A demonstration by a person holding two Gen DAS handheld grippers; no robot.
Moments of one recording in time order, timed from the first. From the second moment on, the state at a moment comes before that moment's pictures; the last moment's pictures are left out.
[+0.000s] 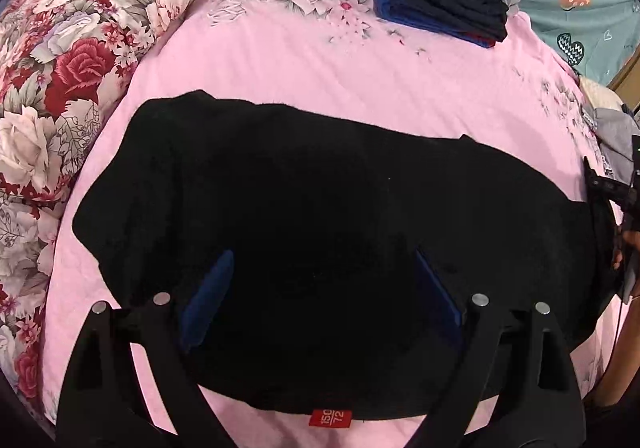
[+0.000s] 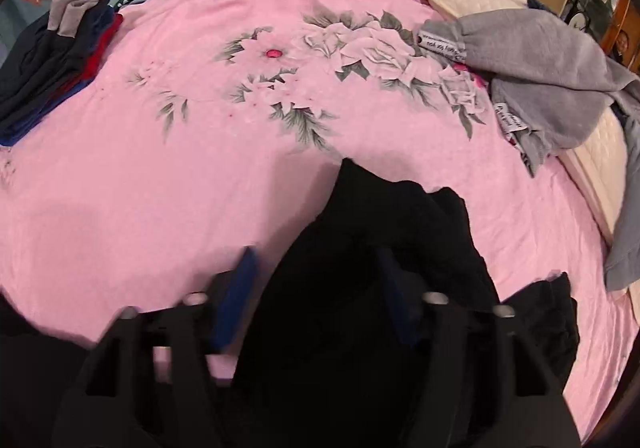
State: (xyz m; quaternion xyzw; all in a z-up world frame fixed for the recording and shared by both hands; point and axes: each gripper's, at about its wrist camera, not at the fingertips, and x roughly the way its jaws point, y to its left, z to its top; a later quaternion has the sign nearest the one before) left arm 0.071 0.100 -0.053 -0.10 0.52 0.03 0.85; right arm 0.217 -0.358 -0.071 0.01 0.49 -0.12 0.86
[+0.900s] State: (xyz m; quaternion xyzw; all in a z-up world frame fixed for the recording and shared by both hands) left arm 0.062 0.096 -0.053 -0.09 0.52 0.05 0.85; right arm 0.001 -0.546 -0.040 0.31 0.36 -0.19 0.86
